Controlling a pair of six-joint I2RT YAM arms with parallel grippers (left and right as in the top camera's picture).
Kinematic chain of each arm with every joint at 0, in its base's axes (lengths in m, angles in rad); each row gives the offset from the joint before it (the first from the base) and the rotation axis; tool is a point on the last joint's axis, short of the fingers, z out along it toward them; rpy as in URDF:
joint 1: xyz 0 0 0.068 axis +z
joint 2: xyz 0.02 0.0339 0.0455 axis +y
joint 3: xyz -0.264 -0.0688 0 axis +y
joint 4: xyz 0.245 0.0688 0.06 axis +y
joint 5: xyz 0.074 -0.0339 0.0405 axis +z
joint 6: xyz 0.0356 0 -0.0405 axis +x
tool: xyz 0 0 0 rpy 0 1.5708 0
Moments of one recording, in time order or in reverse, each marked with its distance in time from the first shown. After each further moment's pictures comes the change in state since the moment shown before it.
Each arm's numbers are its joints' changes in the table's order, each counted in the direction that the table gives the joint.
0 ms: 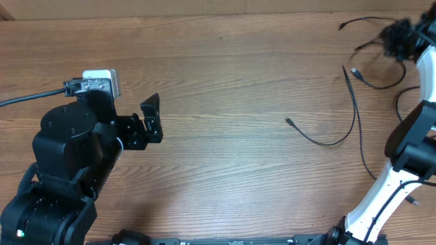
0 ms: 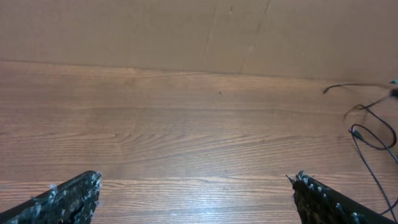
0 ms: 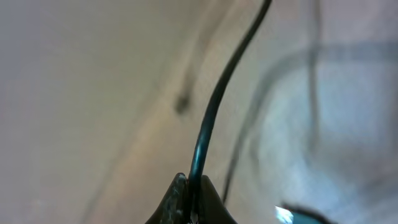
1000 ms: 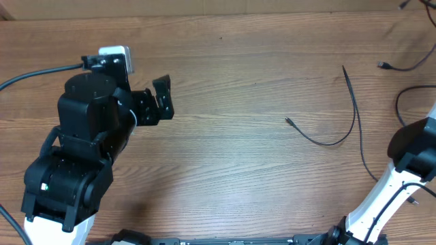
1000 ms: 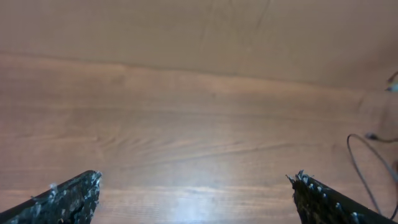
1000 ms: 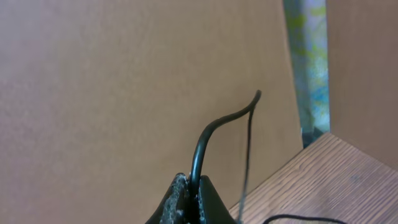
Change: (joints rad) left arm 0.000 0.121 0.000 -0.100 -0.022 -0.049; right arm -0.026 0.008 -0.409 -0.103 -0.272 -0.234
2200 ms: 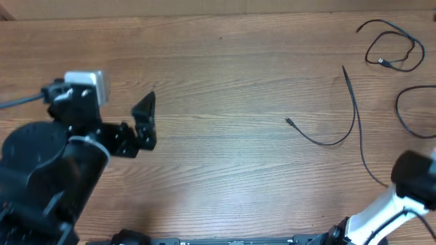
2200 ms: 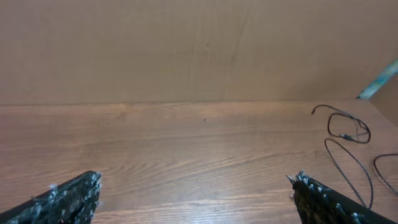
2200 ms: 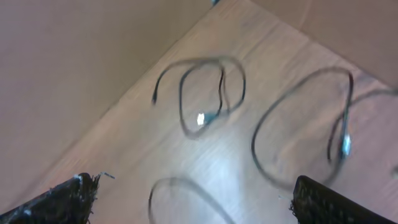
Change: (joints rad) left arm 0.000 -0.146 -0.126 0.113 -0.031 0.114; right arm -0.027 -0.302 -0.032 0.900 -0.069 -0.076
